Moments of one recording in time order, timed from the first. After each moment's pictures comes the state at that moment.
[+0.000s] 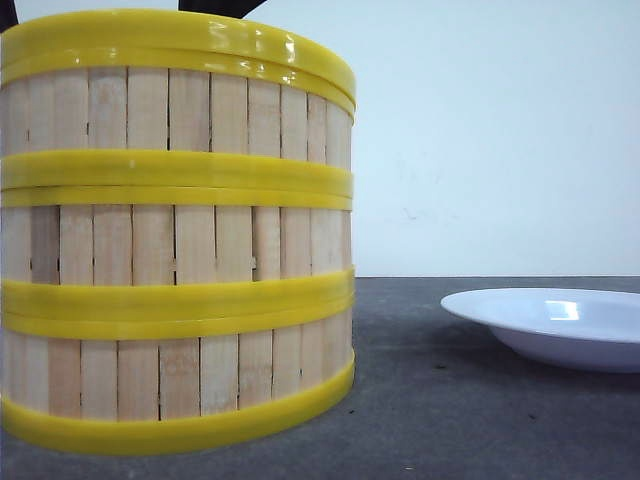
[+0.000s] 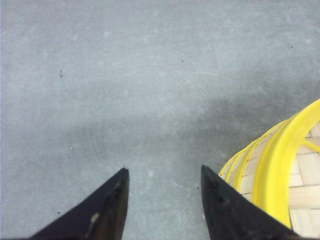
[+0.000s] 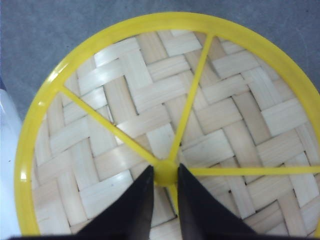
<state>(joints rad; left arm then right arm) -0.10 1.20 1.39 -0.96 0.04 0.06 0.88 1.91 2.13 -1.22 -0.16 -0.05</state>
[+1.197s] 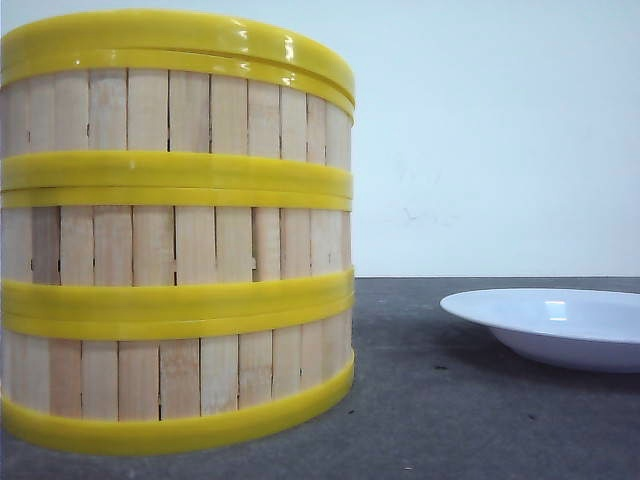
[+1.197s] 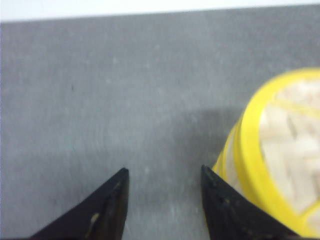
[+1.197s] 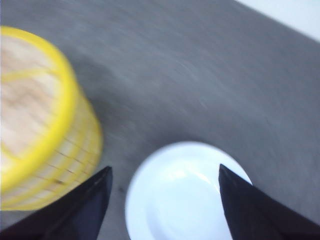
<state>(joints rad) -0.10 0.72 0.99 -0.80 0.04 0.02 0.42 1.26 1.61 -1.11 -0.03 -0.04</state>
